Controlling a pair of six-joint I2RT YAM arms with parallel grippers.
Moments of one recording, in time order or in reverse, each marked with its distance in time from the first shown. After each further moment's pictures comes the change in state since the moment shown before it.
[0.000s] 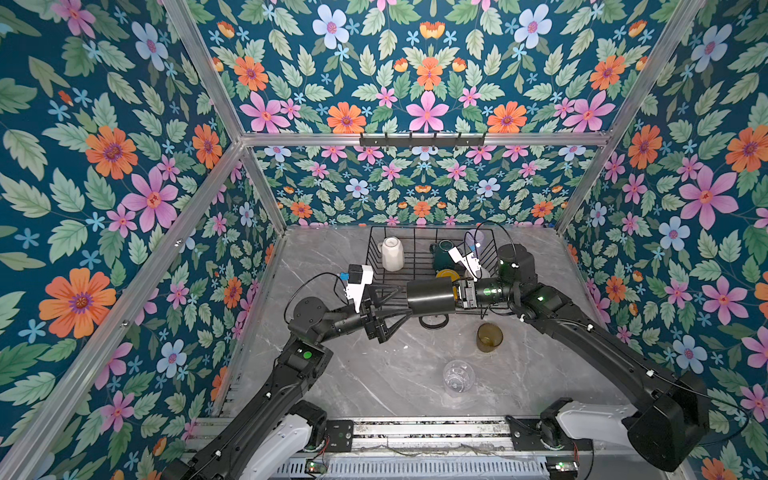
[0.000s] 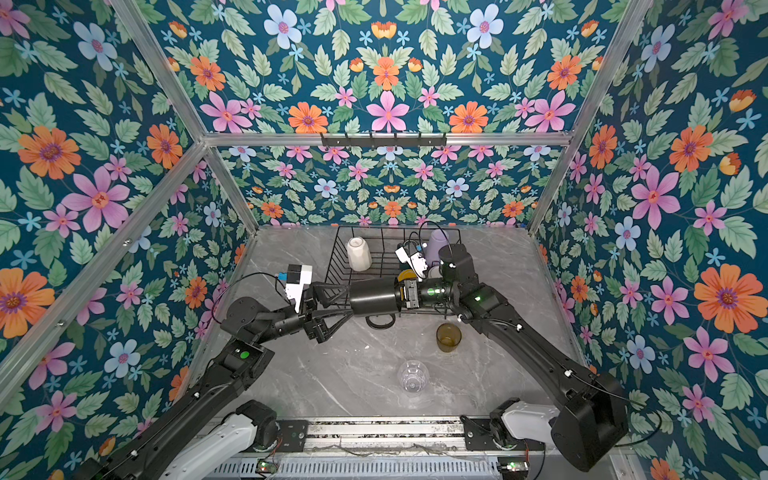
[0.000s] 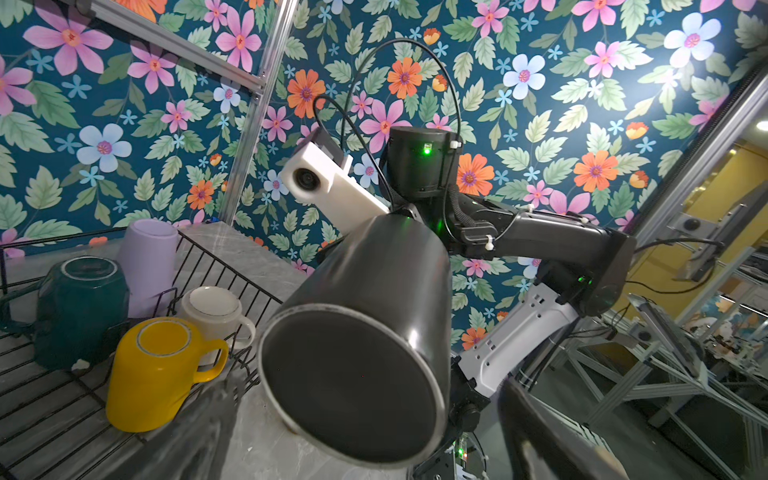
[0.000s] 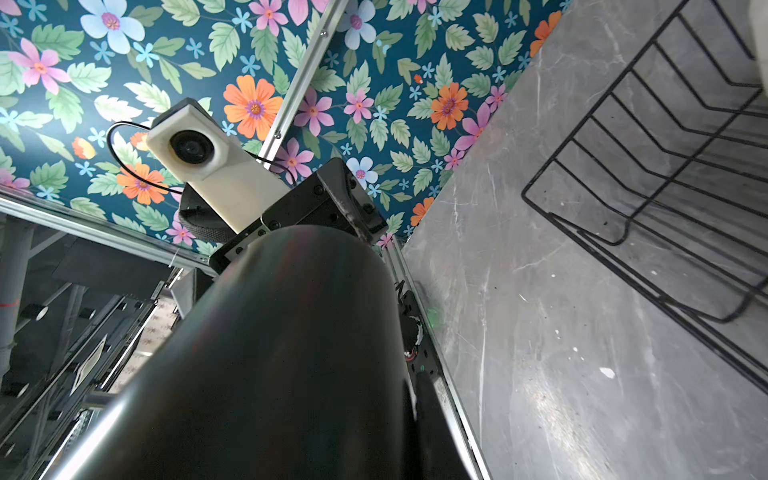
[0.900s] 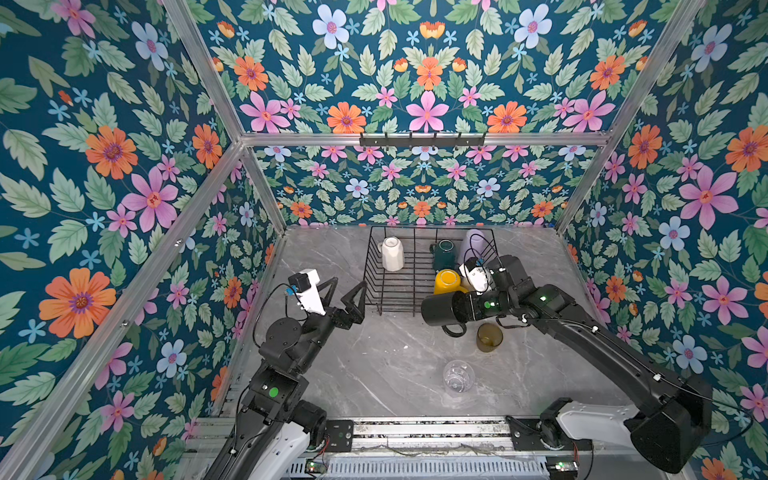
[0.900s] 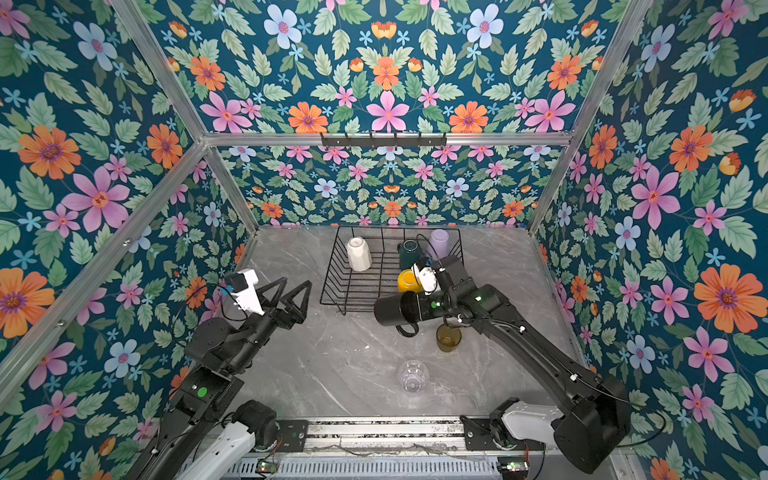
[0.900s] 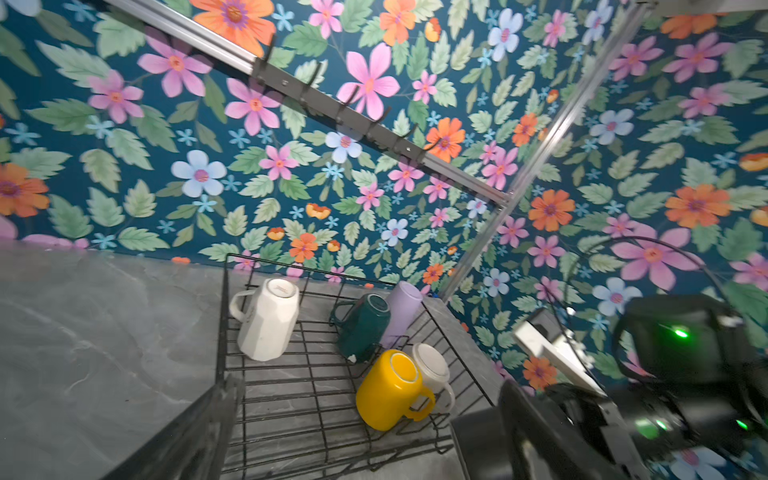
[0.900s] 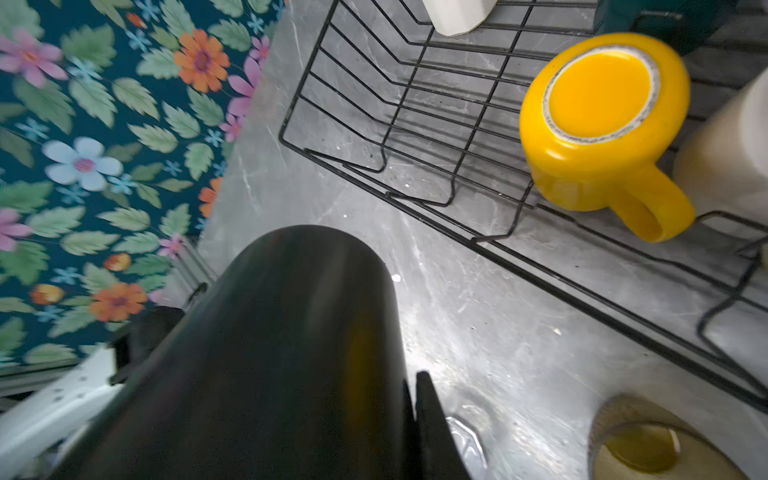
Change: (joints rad) left arm 0.024 -0.309 0.044 -0.493 -0.703 0.124; right arm -0.024 -0.036 0.000 -0.465 0.478 -0.188
